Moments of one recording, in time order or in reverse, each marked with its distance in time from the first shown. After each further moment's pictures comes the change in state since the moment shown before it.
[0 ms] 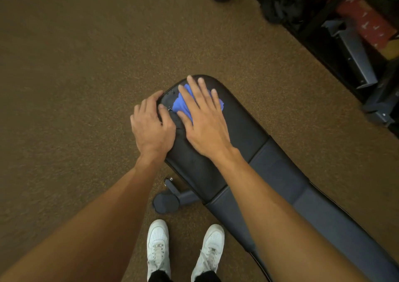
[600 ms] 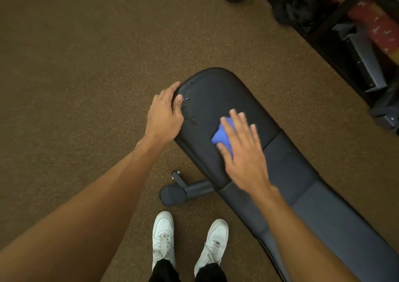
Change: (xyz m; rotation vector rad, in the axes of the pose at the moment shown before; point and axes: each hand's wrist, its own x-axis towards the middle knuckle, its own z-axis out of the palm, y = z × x) left_hand 0.010 -0.023 -0.027 -0.056 -0.298 0.089; right_hand -0.114 0.019 -0.009 -0.058 -0.075 0.088
